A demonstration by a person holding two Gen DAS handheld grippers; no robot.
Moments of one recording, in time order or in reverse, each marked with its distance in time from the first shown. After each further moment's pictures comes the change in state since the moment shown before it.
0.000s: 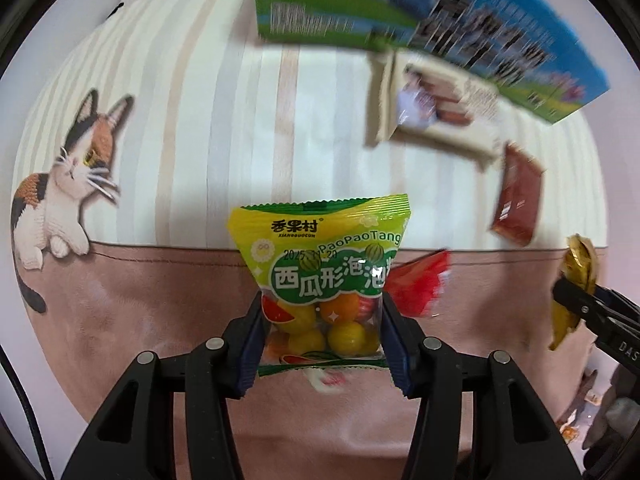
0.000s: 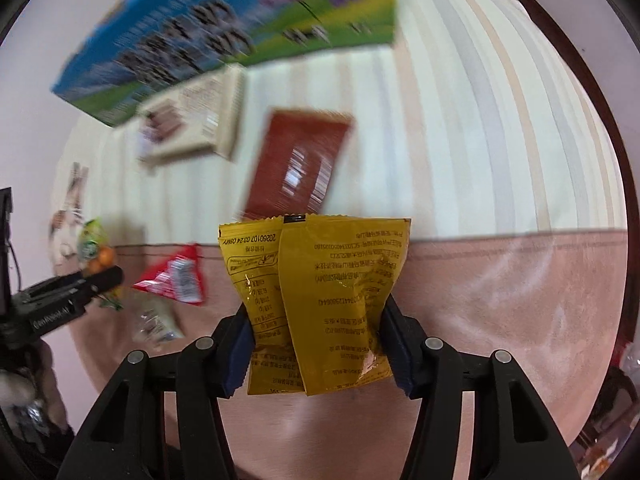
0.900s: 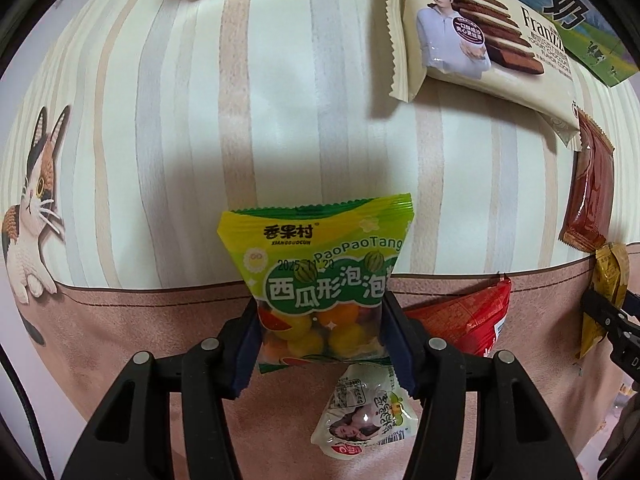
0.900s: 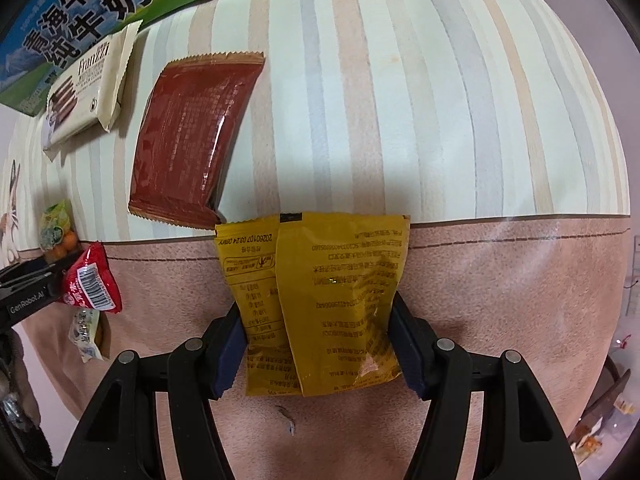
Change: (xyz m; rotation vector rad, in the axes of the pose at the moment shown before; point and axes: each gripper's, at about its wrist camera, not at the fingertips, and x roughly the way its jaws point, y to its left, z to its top) left arm 0.090 -0.024 0.026 0.062 0.109 0.145; right arm 0.069 -0.048 0.001 0.041 0.106 -0.160
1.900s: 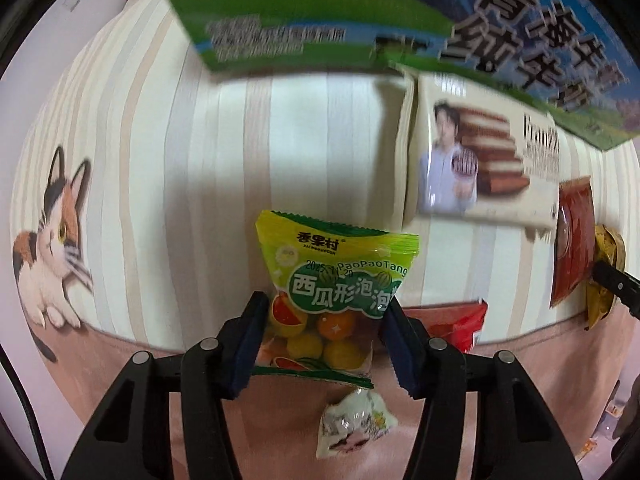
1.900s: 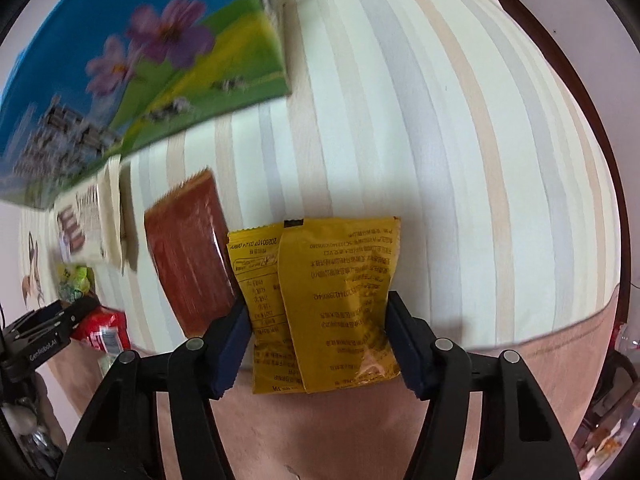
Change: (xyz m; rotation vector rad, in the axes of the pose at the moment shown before) left arm -0.029 0.011 0.018 -0.049 -0.080 -0.010; right arm -0.049 -0.058 0.058 0.068 -0.082 0.070
